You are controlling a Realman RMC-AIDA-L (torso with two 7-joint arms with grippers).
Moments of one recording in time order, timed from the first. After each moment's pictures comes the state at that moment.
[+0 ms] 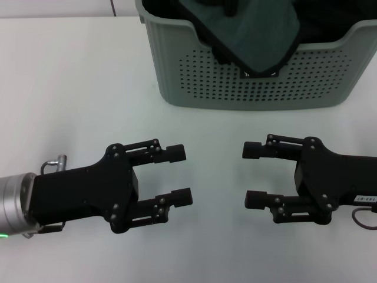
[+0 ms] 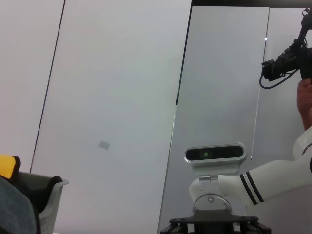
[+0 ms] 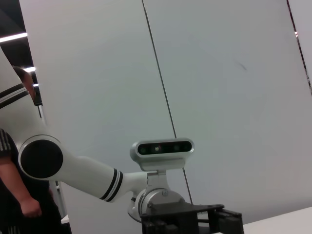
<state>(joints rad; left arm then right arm) -0.31 -2.04 1.15 0.54 1.41 1.87 -1.05 0.35 2.02 -1.38 -0.71 -1.27 -1.73 1.21</state>
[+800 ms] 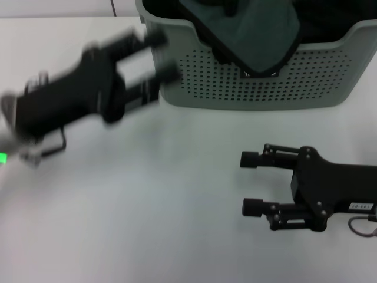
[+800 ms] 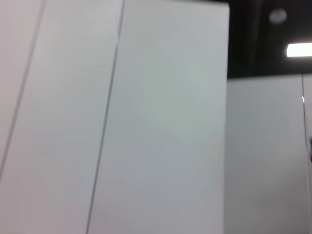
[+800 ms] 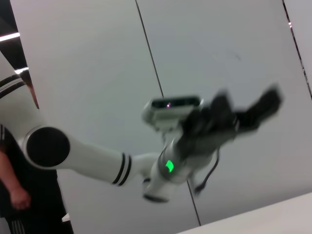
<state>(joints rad) -0.41 -2.08 0.99 0.57 1.24 1.85 -1.16 0.36 2.02 -1.39 -0.65 -1.28 -1.72 1.21</state>
